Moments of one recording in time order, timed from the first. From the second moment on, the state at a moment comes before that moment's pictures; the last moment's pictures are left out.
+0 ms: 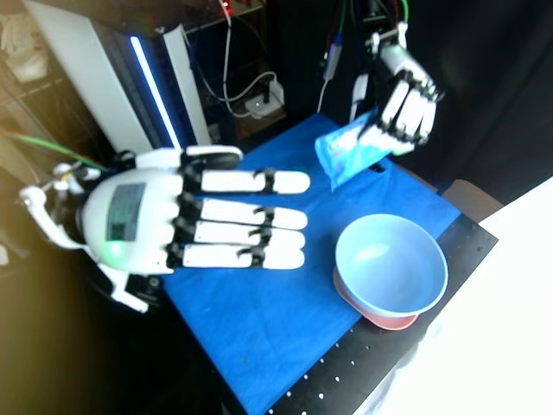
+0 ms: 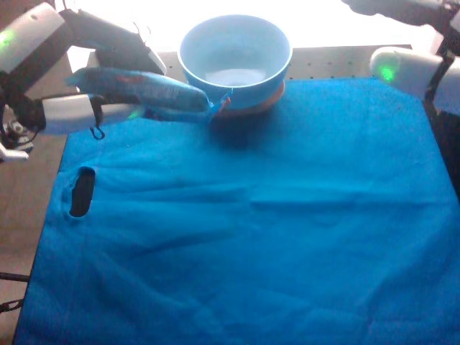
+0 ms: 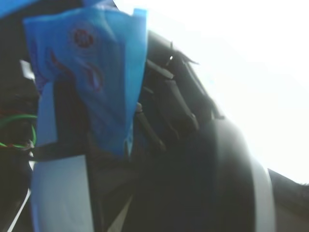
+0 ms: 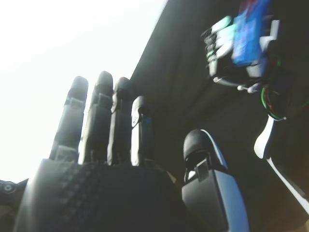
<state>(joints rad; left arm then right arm) 0.85 -1.00 1.24 -0.03 -1.13 0.61 -0.87 -1.01 1.26 -0.02 1.12 -0.49</state>
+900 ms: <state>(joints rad) 0.46 -1.28 1.58 0.06 -0.62 0.66 -1.03 -1.03 1.20 0.01 1.14 -0.49</state>
